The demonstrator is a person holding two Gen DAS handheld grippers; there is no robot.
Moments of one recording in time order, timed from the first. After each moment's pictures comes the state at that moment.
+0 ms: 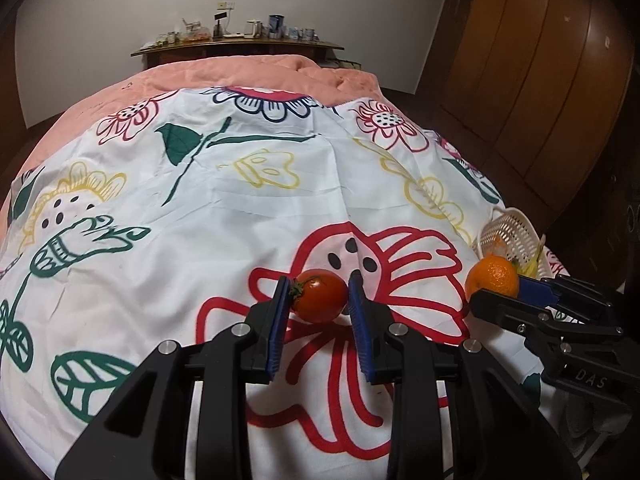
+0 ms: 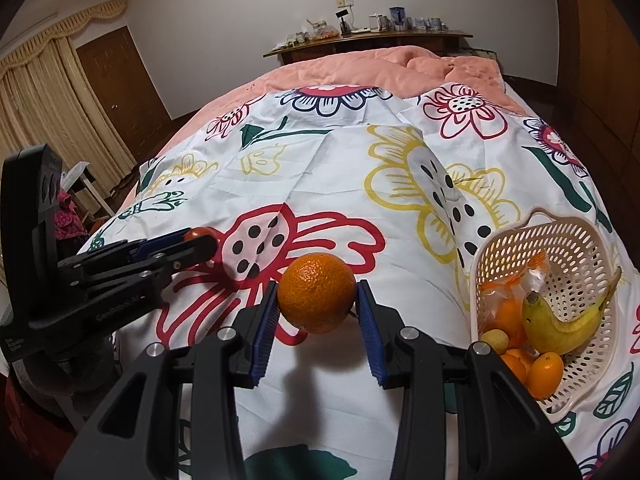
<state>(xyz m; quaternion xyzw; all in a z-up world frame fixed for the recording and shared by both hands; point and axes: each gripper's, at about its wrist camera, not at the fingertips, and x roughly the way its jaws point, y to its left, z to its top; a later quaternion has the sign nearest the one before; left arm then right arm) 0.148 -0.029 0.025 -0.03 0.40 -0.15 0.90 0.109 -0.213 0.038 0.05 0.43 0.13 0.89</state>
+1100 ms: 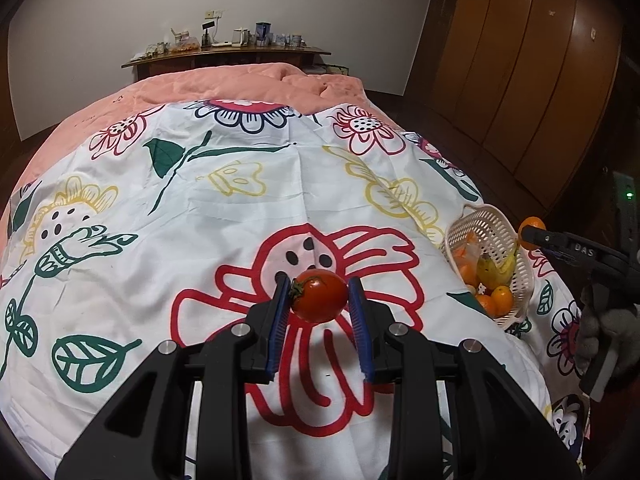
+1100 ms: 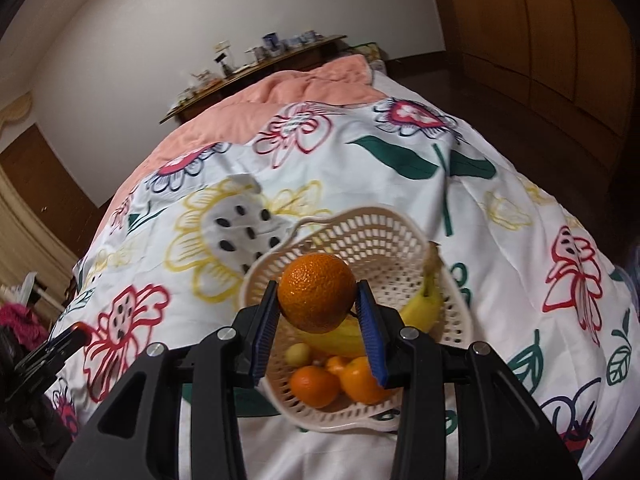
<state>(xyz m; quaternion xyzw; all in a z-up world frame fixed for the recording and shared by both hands) 0.123 -0.055 0.044 -0.01 0.39 -0.17 0.90 0.097 -0.389 0.040 0.18 0.40 -0.04 0.90</state>
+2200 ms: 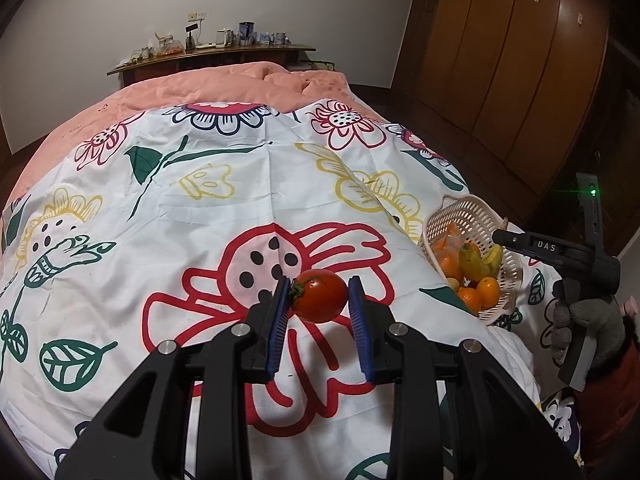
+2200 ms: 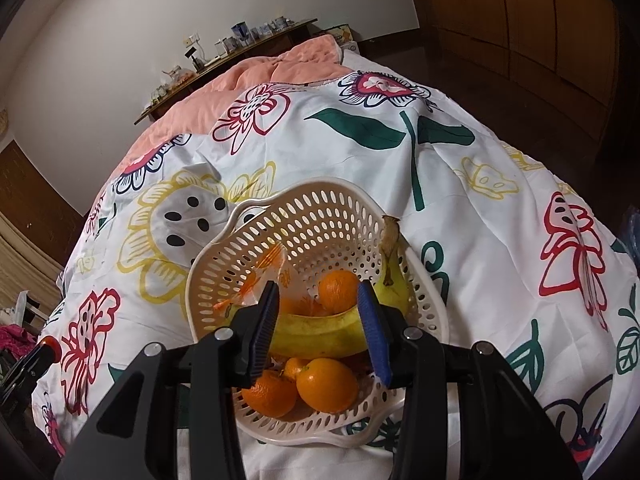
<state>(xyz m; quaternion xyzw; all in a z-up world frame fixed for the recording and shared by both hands) 0.119 -0.077 0.047 0.01 0.39 -0.19 0.90 0.104 -0.414 0.007 0.20 0.42 -0.07 0.88</state>
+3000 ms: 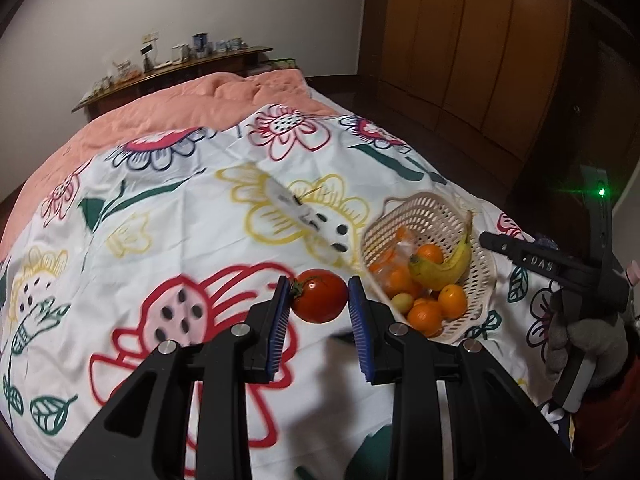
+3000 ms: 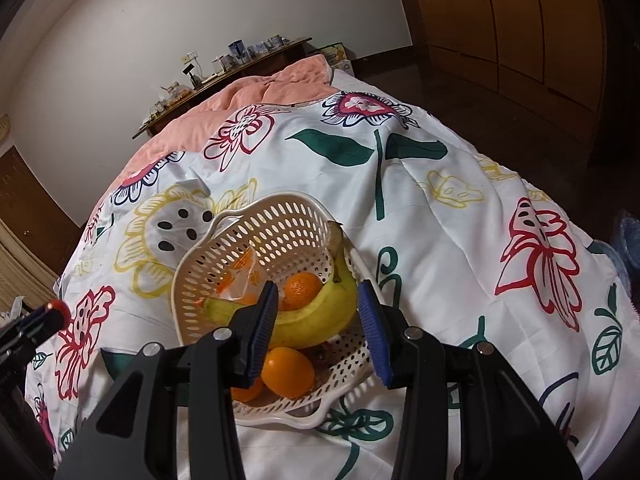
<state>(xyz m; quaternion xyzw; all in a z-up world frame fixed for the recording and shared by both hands) 0.129 -0.170 0.063 0.08 0.39 -0.24 0.89 0.069 -0.437 0.015 0.19 0.39 -0.09 0.90</state>
